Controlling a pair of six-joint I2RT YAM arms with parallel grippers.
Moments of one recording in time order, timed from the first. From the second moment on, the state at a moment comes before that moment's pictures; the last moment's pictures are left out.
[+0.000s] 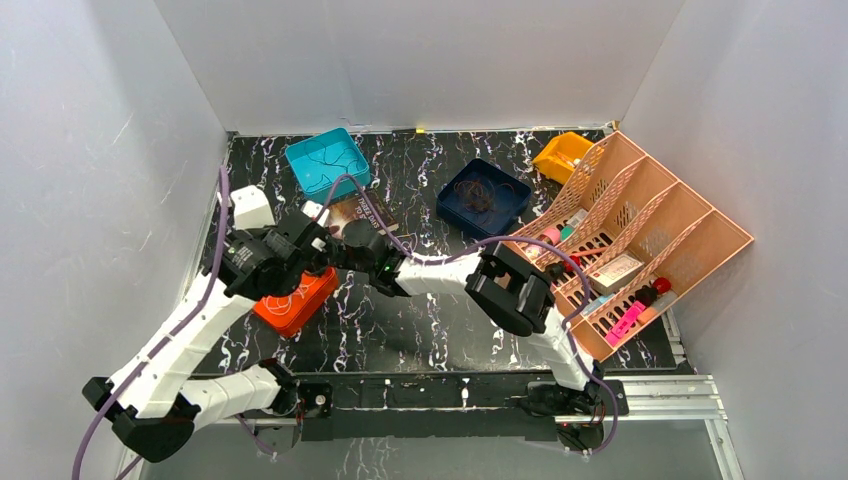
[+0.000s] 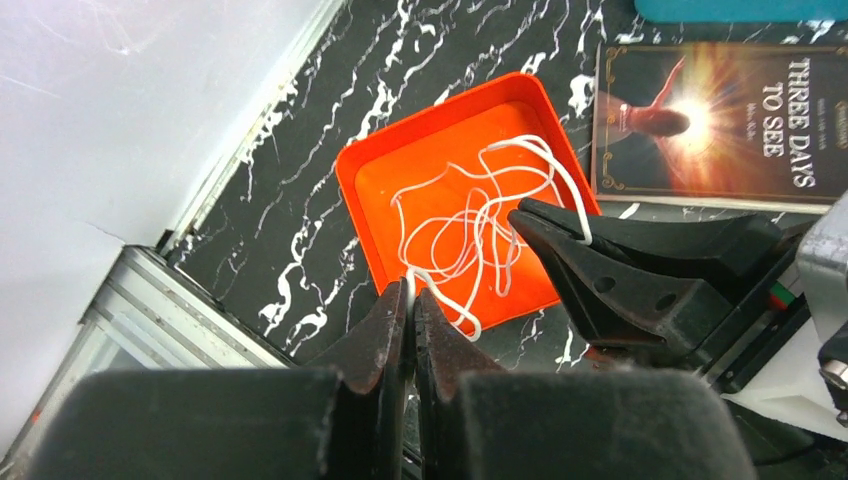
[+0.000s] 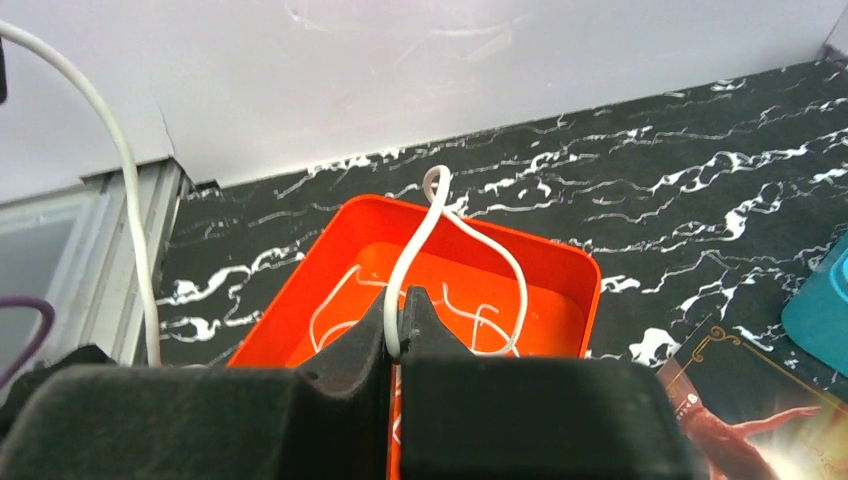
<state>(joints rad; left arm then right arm) -0.68 1.05 1.34 -1.54 -0.98 -0.99 1.13 2.19 1.55 0.67 -0.26 0.12</state>
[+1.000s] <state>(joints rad) 0.10 1.07 0.85 -0.89 -0.39 -0.64 1.13 2.32 1.57 0.49 -0.36 0.00</state>
